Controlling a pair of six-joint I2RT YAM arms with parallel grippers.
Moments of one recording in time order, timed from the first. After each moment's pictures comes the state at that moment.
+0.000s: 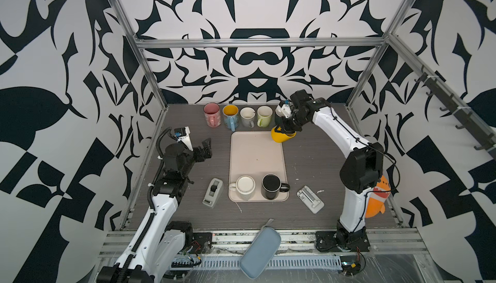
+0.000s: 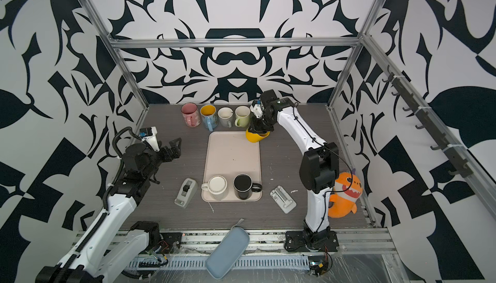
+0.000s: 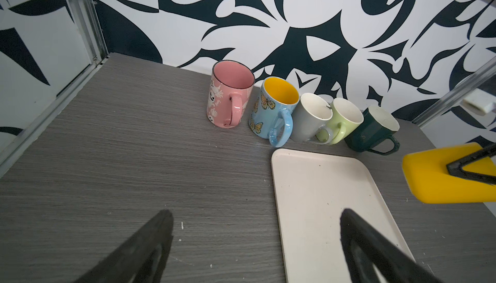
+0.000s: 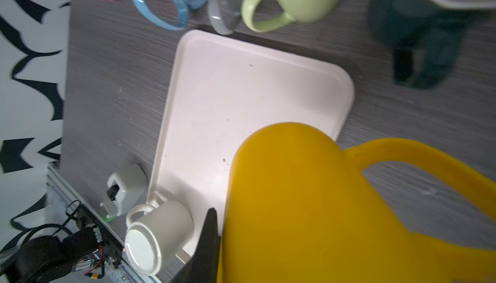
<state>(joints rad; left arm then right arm) -0.13 0.85 0.58 -0.04 0.08 -0.30 0.34 1.96 1.90 -1.13 -0.39 0.16</state>
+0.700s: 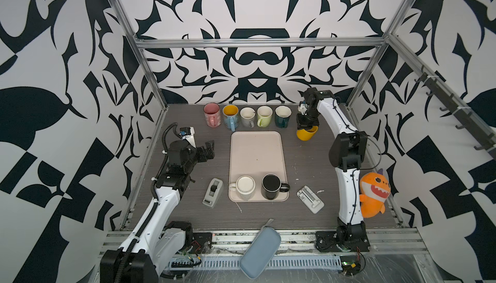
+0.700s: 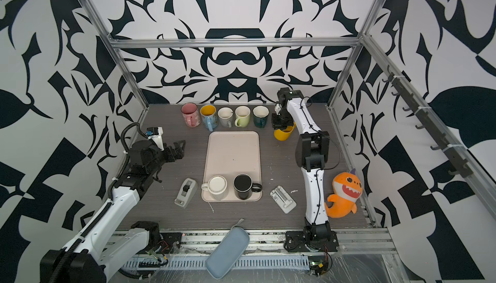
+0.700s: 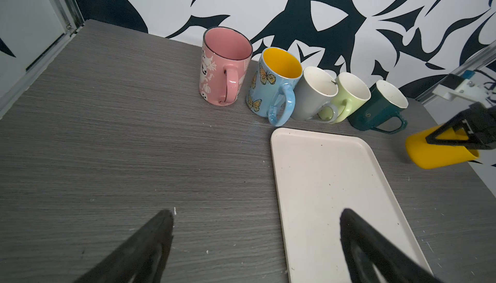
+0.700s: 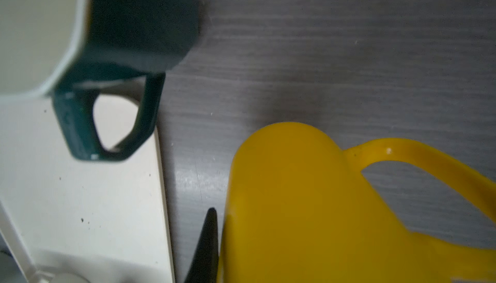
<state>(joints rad) -0.13 0.94 0.60 -0.06 0.13 -0.29 0.15 2.41 2.39 -1.38 -0.14 0.13</state>
